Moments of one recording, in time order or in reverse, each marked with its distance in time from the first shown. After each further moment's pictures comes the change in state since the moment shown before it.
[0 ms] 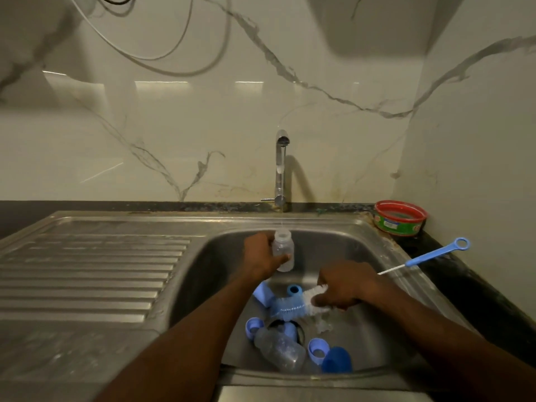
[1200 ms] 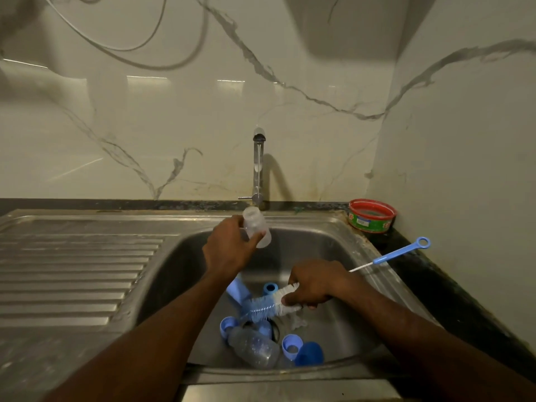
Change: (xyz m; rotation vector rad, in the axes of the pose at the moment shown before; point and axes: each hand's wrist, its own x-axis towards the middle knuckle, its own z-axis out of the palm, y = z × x) left_hand -0.008 0.012 -0.015 0.158 0.247 0.049; right_hand 0.001 -0.001 -0.001 -0.005 -0.025 -0.090
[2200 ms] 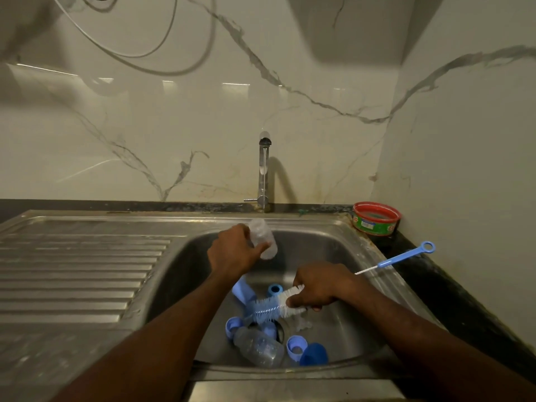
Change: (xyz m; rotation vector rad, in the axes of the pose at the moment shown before) left_hand -0.002 -0.005 0.000 0.110 -0.082 -0.039; right_hand -0.003 0.001 0.000 0.015 -0.011 -0.015
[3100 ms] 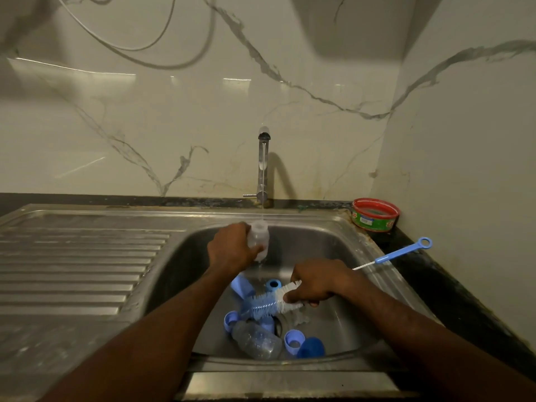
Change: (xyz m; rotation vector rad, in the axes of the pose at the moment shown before) left_hand -0.001 -0.003 0.000 0.082 -0.021 0.054; right_hand 0.002 -0.001 0.002 0.007 -0.012 0.001
